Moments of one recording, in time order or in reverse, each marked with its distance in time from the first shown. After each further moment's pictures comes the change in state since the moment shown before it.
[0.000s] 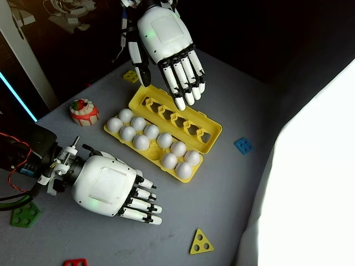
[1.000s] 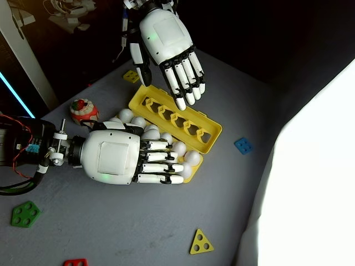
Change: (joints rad) left arm -0.008 -0.011 0.006 -0.039 -0.053 0.000; right arm -0.085 -0.056 -0.003 -0.776 0.183 0.952
